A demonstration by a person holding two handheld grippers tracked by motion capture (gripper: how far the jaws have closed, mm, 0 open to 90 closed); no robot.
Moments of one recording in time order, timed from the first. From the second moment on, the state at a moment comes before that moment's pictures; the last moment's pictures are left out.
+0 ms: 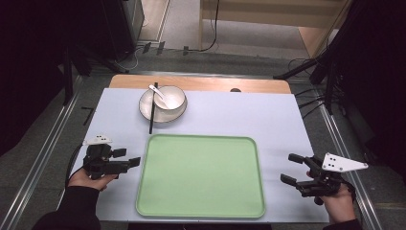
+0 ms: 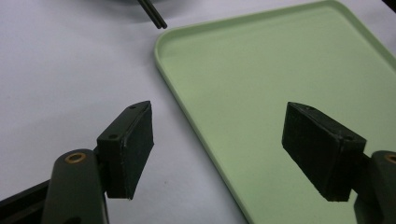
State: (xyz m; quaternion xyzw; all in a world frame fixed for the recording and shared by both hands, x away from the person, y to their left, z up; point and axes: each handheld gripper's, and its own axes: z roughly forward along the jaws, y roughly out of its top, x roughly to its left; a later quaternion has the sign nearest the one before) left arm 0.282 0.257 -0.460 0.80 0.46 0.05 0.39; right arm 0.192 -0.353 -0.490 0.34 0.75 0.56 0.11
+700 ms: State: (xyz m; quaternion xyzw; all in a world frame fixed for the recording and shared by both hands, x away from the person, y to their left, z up) left arm 0.368 0.223 -0.441 0.81 0.47 0.08 0.35; right arm 0.192 -0.353 -0.490 0.33 0.75 0.56 0.11
